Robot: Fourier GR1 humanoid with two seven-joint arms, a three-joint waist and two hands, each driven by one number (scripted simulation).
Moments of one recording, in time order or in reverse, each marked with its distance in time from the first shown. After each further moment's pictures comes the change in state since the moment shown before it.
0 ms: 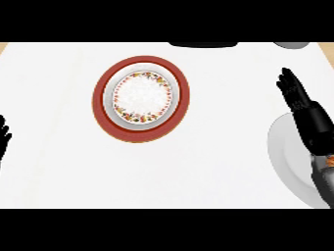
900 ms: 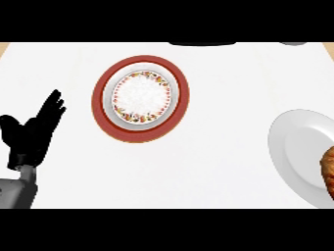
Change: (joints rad) left arm -0.195 -0.134 -0.114 0.019 0.019 -0.104 -0.017; right arm 0.182 -0.450 -0.193 0.444 0.128 0.349 -0.360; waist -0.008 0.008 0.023
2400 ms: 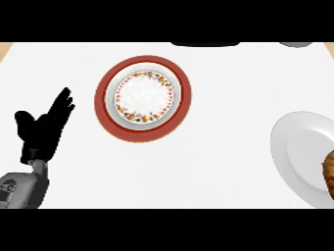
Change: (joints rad) left arm -0.042 -0.083 0.040 0.051 -0.088 -0.045 -0.003; right arm -0.049 -0.052 0.190 -0.199 0.530 0.193 0.386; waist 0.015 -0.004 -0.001
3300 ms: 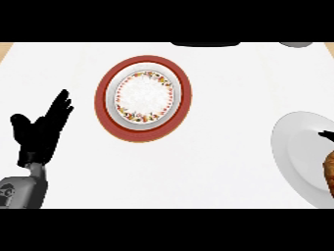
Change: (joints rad) left arm 0.026 -0.042 0.057 -0.040 -0.049 -0.052 0.019; right arm -0.100 0.180 -0.027 0.146 0.303 0.061 0.018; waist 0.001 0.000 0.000
